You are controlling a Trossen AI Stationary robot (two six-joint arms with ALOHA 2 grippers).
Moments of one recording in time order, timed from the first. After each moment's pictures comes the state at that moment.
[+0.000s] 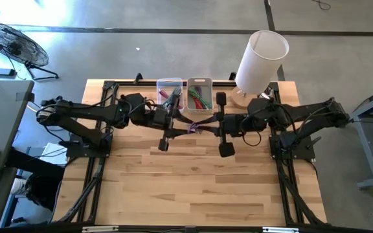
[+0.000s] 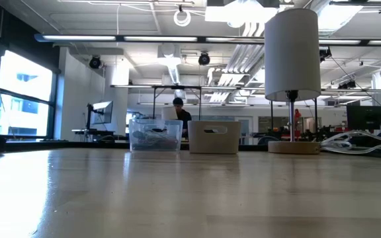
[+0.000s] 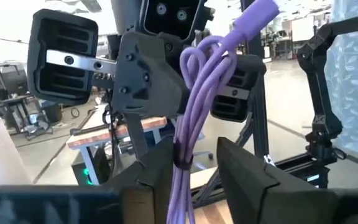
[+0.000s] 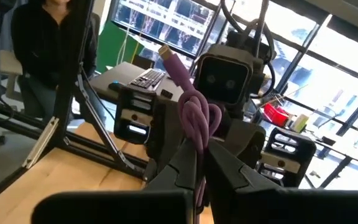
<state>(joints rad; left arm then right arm) -0.06 1.34 1.22 0.29 0.17 0.17 0.18 1.34 1.43 -0.10 0.14 -0.37</state>
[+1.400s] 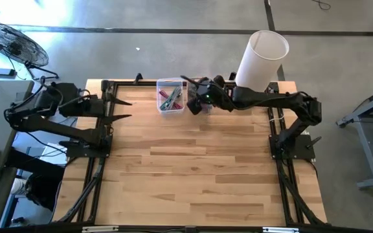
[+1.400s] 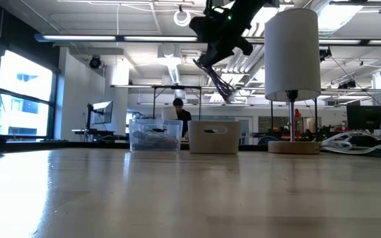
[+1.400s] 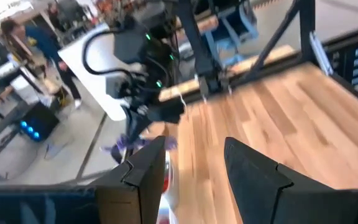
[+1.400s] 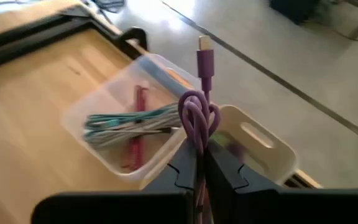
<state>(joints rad) -0.06 0.70 1.22 -0.72 -0.16 0.37 -0.23 1.65 1.43 -0.45 0.51 0.31</state>
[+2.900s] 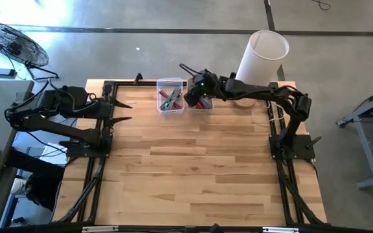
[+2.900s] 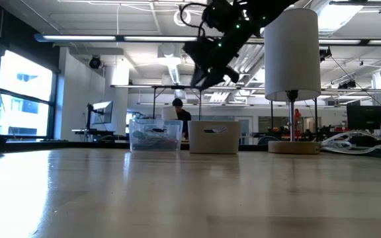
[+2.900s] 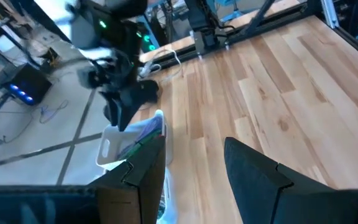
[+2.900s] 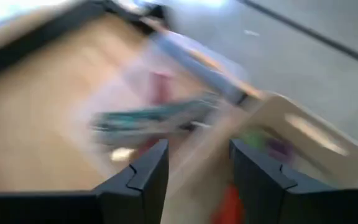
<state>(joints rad) -0.06 0.71 1.22 -0.88 -0.21 0.34 -0.39 1.79 1.43 -0.34 0.22 0.33</state>
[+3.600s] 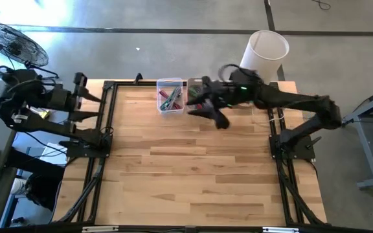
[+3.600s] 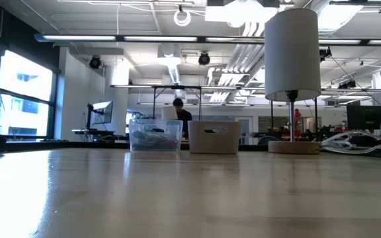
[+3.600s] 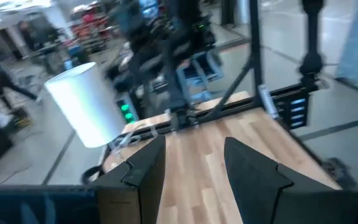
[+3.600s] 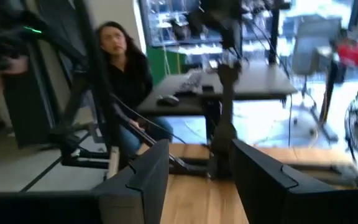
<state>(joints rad) -0.06 0.68 1.52 -0.95 0.01 0.26 -0.18 1.42 1.43 -0.06 -0.41 0.09</state>
